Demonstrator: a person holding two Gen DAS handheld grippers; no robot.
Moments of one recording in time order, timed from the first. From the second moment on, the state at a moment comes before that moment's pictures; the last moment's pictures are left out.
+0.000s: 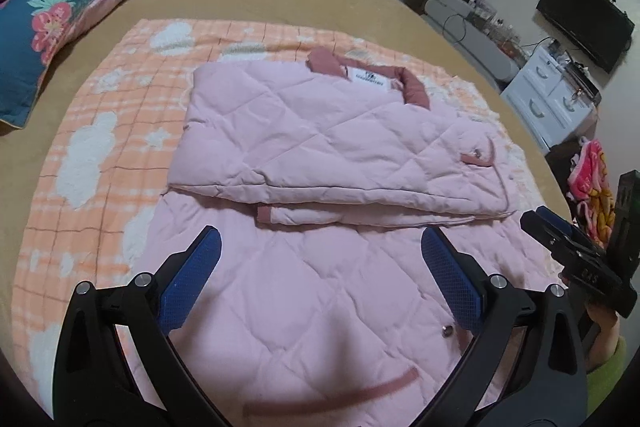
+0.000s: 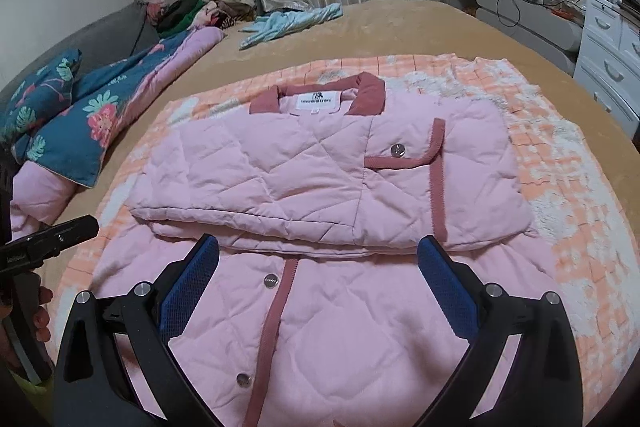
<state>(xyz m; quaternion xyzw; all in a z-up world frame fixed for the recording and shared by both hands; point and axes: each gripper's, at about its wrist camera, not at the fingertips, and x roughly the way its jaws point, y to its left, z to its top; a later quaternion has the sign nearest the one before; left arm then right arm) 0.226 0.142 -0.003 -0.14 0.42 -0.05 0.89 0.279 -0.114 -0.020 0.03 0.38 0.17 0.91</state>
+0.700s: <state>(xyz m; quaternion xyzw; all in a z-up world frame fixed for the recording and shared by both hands) 0.160 0.138 0.055 -0.15 0.37 -0.04 0.92 0.208 -0.141 0.050 0.03 0.33 0.18 0.93</state>
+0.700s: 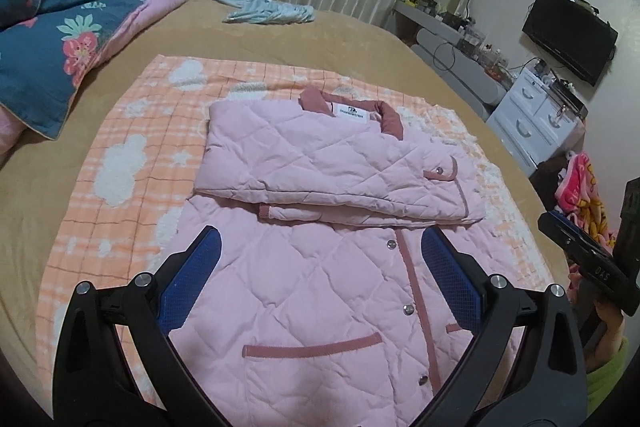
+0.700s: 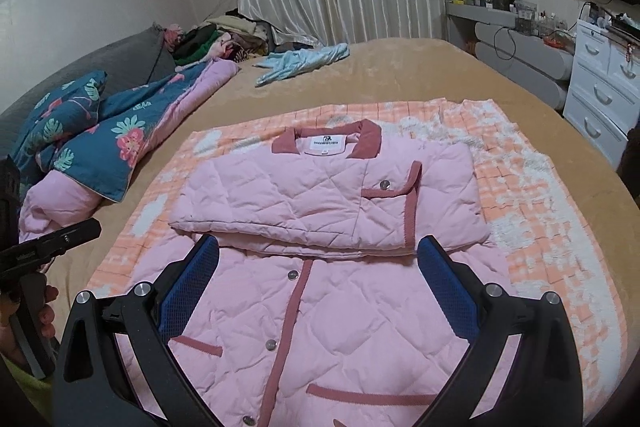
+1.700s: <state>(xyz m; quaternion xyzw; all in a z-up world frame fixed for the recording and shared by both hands) 0.092 0.121 0.081 -0.12 0.34 -0.04 0.93 0.138 -0.186 0.077 0.04 0.28 0.17 0.94</state>
